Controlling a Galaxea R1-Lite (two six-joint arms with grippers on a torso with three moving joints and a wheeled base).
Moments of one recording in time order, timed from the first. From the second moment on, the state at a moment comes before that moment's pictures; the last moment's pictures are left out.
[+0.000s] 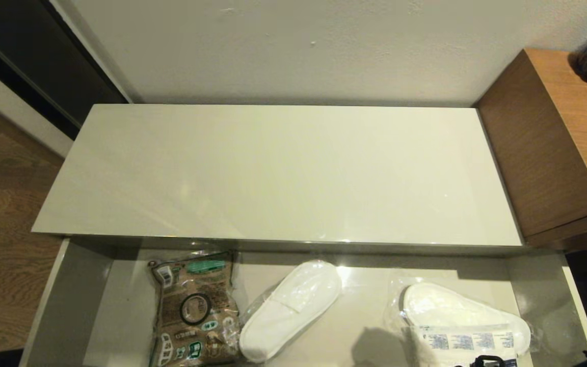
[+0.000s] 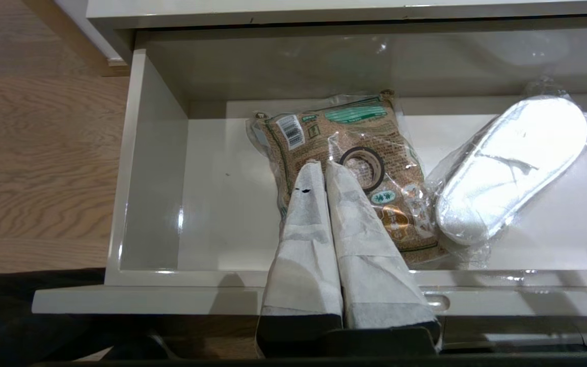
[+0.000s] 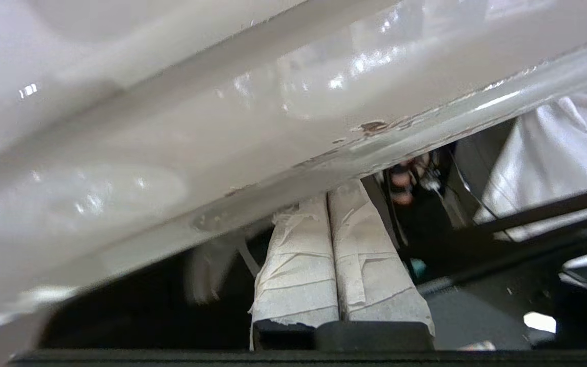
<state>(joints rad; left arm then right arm) 0.01 0.00 0.00 0.00 -0.01 0.03 0.90 1.89 -0.29 -0.07 -0.28 1.30</state>
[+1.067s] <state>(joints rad) 0.01 0.00 0.00 0.00 -0.01 0.03 0.40 1.66 -0.78 0.04 -0.36 0.94</state>
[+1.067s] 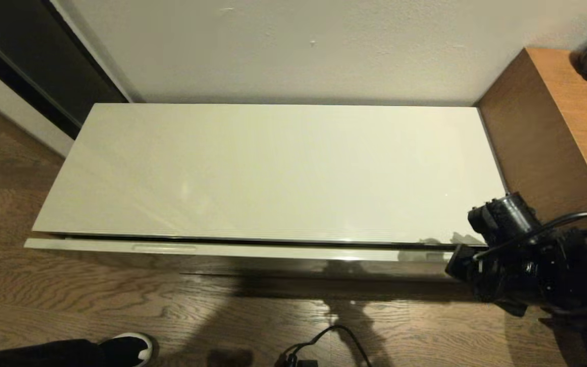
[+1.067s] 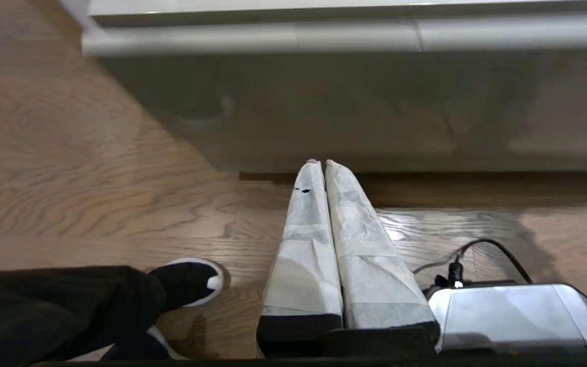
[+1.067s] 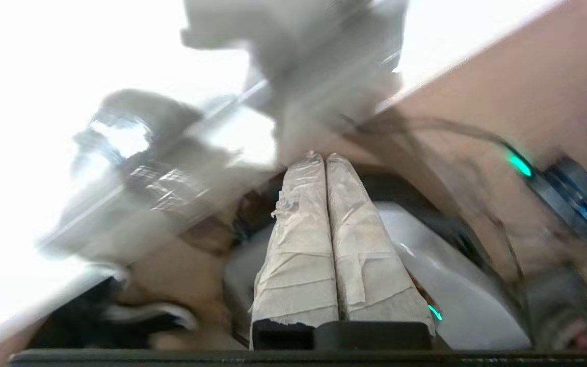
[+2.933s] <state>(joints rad) 0.01 0.00 0.00 0.00 -0.01 0.03 0.01 0.20 -0.78 0.97 -0.21 0.16</state>
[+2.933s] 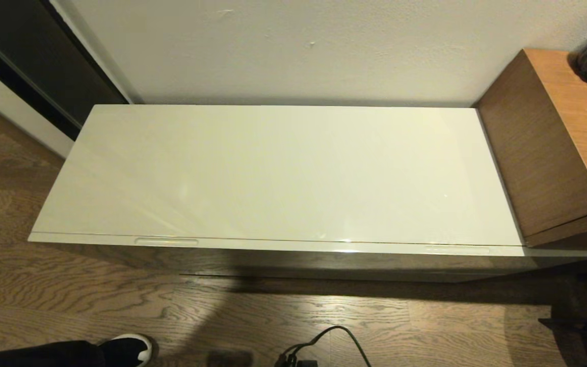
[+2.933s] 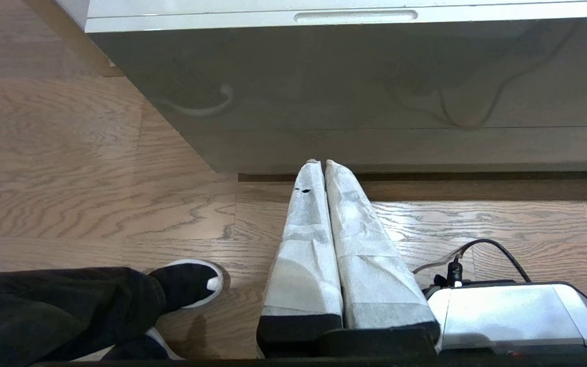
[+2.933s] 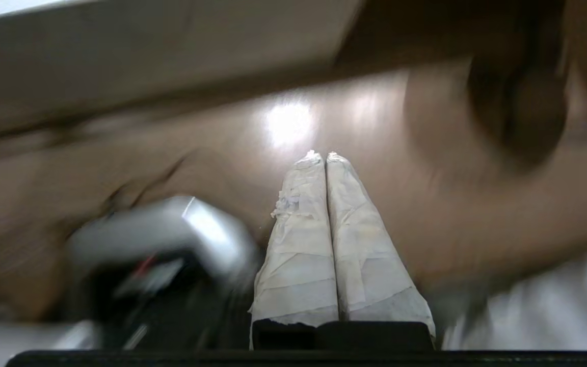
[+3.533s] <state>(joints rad) 0.01 0.00 0.00 0.00 -0.01 0.03 -0.01 0.00 -0.05 -0.03 0.00 -0.09</state>
